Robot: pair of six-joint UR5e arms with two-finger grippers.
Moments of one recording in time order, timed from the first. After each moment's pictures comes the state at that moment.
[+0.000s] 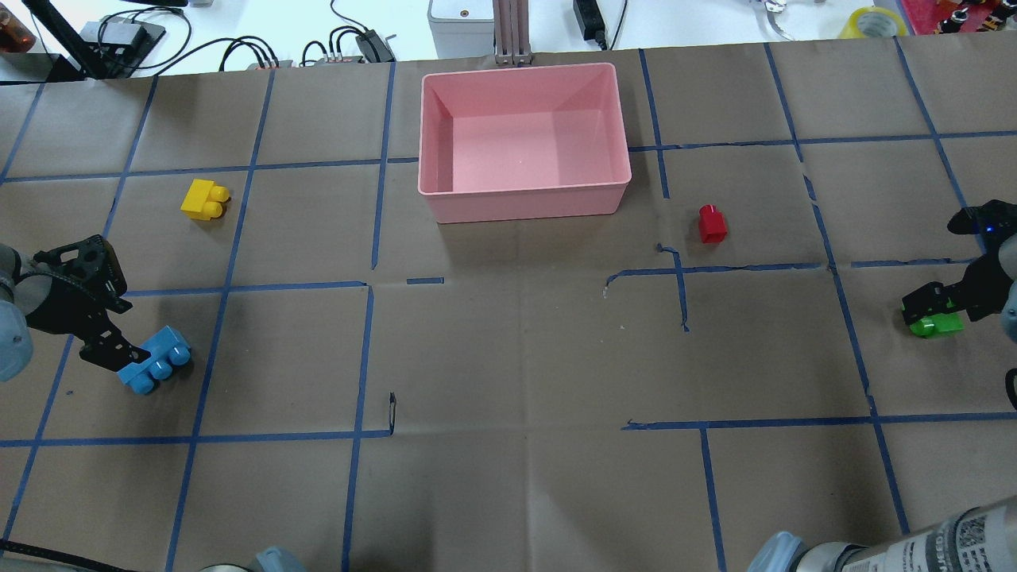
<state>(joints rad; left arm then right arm) -0.86 -1.76 -2.13 -0.85 1.47 1.71 0.84 -1.28 2.11 -2.45 -1.57 -0.73</state>
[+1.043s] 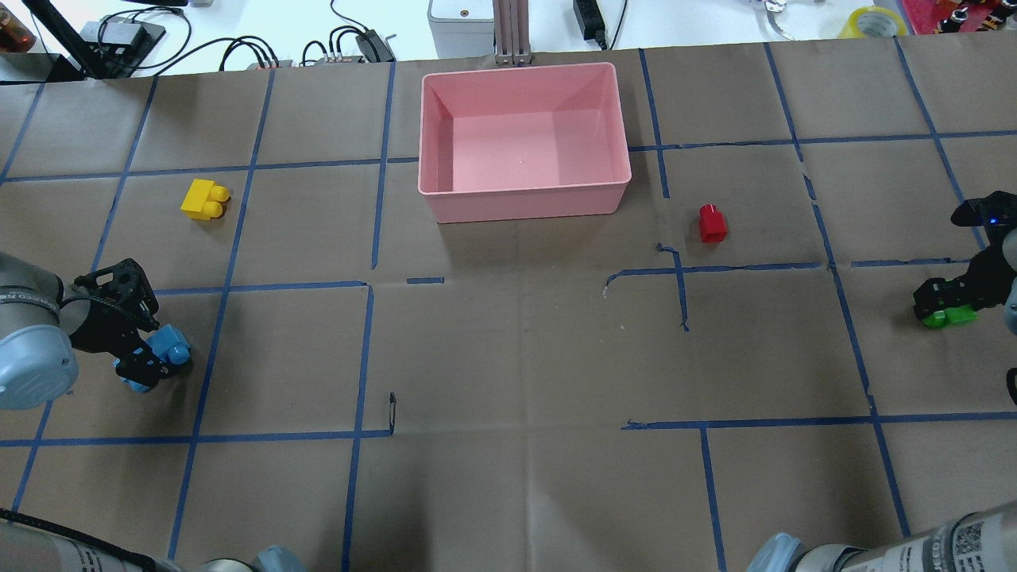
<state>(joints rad) -0.86 -1.83 -2.18 -0.73 1.47 1.69 0.86 -1.32 2.08 -2.39 -1.58 -0.73</state>
